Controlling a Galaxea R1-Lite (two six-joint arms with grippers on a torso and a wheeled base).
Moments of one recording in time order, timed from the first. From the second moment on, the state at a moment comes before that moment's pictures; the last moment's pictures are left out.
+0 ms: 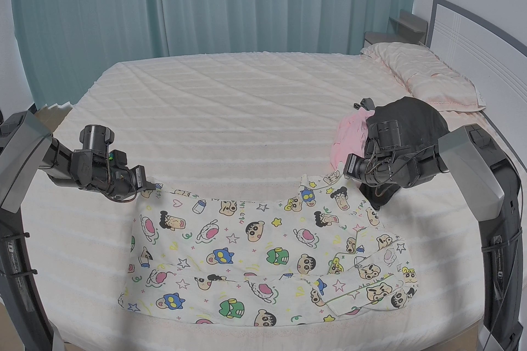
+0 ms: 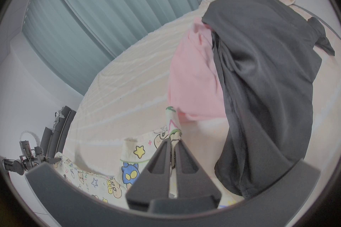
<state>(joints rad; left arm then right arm) 0.08 2.22 -1.29 -0.12 -0.45 -0.25 0.24 2.50 -1.65 -0.23 0.08 0.52</state>
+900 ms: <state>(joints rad) 0.08 2.22 -1.27 -0.12 -0.45 -0.25 0.28 2.56 -1.62 -0.24 0.19 0.36</state>
